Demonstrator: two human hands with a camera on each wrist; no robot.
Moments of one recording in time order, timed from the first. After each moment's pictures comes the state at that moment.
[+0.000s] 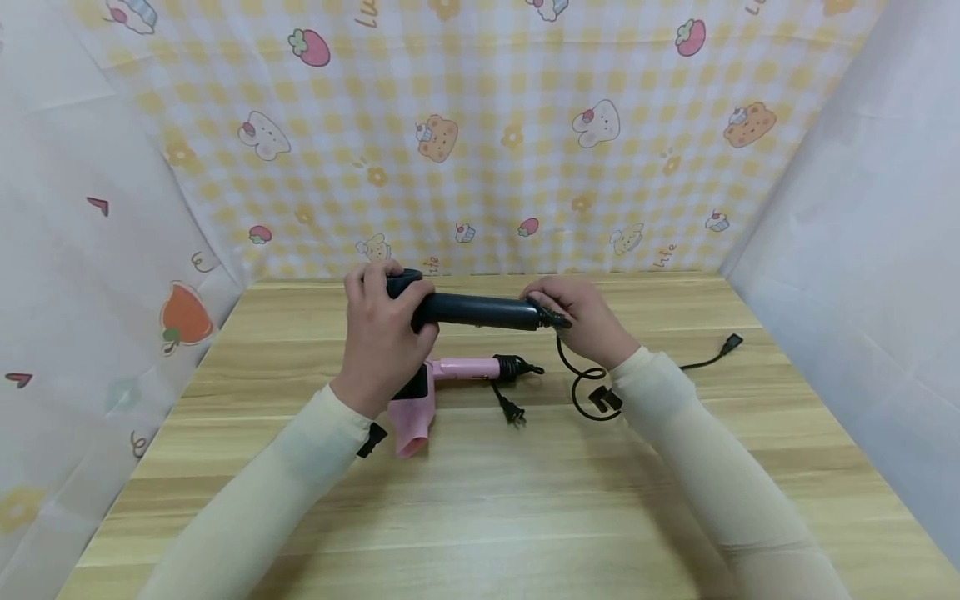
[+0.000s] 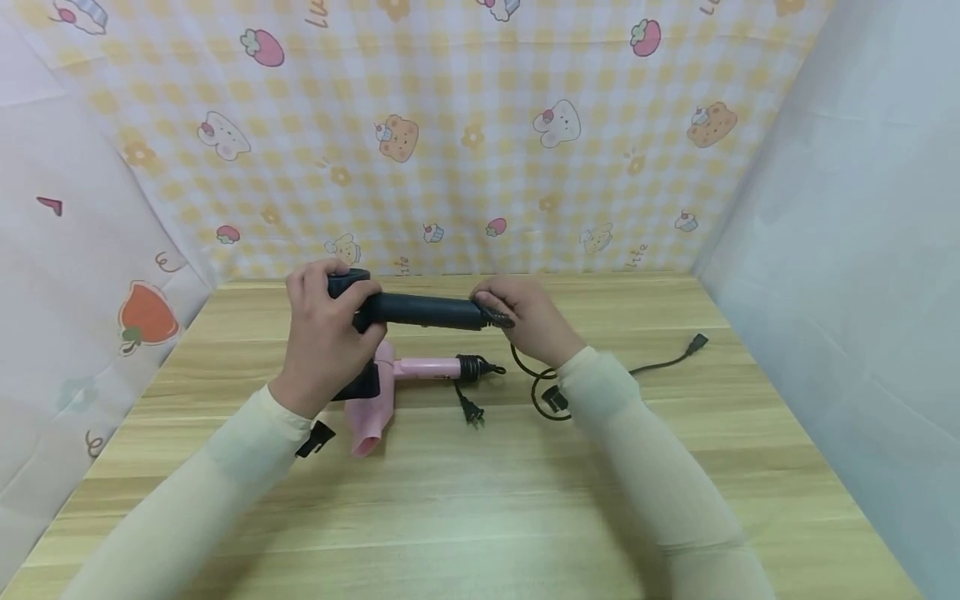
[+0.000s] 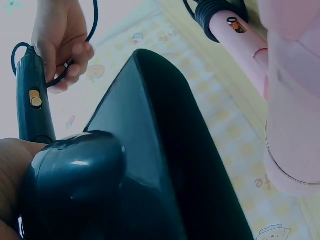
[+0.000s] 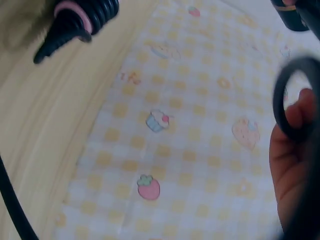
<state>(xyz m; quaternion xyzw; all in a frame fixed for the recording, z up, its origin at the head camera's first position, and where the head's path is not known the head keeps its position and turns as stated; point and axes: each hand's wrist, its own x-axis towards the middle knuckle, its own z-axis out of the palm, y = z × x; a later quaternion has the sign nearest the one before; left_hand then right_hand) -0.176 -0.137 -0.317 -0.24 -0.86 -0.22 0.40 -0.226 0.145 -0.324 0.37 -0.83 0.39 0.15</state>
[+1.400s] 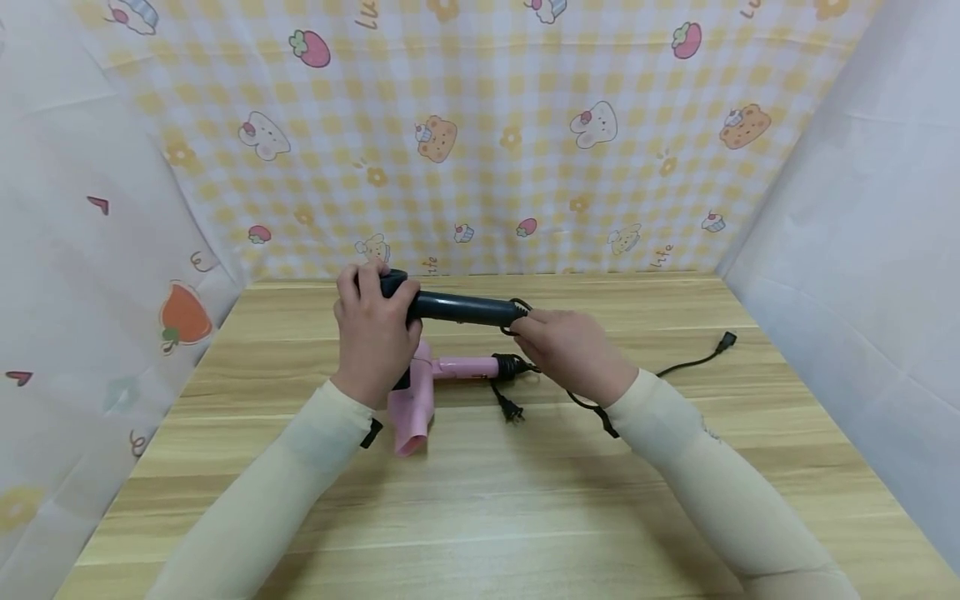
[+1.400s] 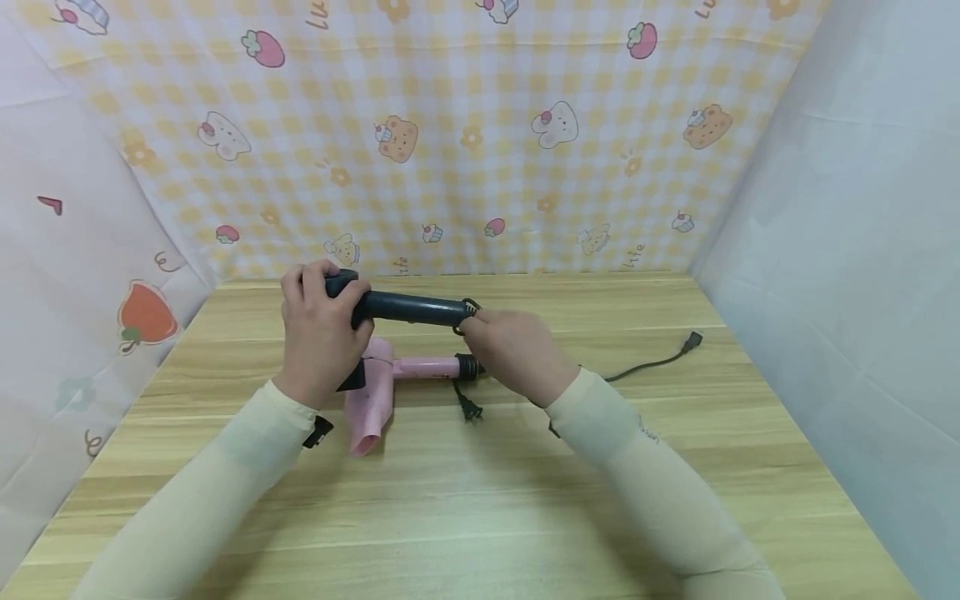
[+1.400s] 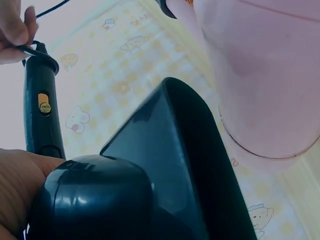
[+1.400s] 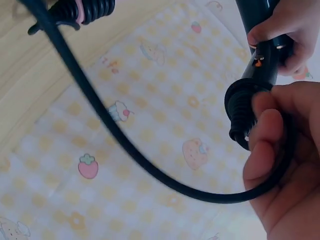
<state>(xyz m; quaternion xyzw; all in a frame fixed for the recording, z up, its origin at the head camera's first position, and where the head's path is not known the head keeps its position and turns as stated) -0.184 -0.142 -0.331 -0.15 -0.90 -0.15 0.38 -0.178 0.124 -0.318 0.43 -0.86 0.09 0.26</state>
